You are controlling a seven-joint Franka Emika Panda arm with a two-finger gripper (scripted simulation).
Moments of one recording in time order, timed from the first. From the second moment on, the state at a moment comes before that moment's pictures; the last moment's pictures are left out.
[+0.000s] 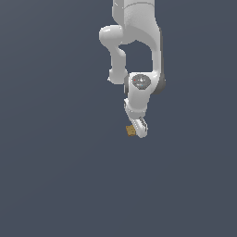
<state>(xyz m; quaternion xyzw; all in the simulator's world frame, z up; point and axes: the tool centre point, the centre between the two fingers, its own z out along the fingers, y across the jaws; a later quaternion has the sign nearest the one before) -0.073 0.083 0.067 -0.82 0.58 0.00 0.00</state>
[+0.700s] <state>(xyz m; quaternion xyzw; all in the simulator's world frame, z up) -0.081 0.087 0.061 -0.79 0.62 0.00 0.00</state>
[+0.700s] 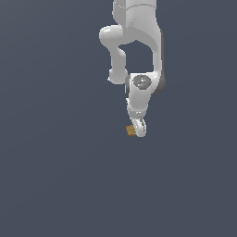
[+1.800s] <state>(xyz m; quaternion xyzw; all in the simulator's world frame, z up) -0.081 0.088 0.012 -0.78 0.62 0.00 0.00</state>
